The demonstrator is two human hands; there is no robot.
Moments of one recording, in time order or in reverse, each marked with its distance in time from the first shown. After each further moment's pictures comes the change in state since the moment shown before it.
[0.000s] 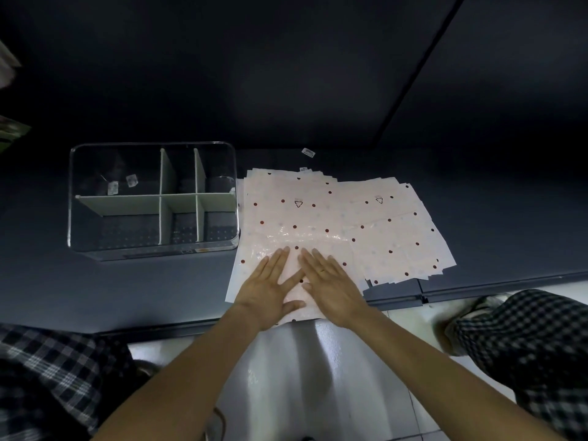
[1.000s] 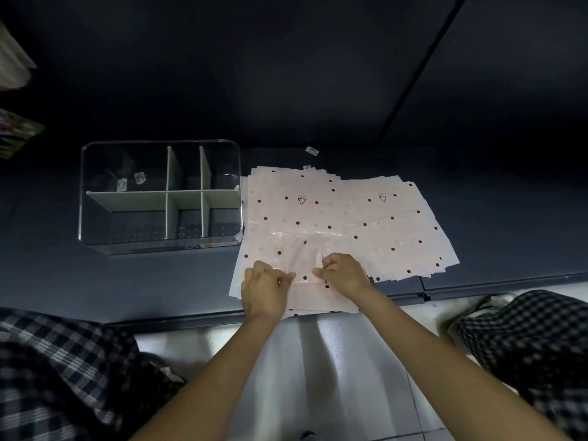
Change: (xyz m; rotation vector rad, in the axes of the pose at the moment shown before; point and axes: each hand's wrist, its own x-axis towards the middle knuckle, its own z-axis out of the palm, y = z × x) left_hand -0.005 0.028 -0.012 -0.679 0.269 -0.699; right_hand 0.013 0.009 -0.023 0.774 -0.014 0.608
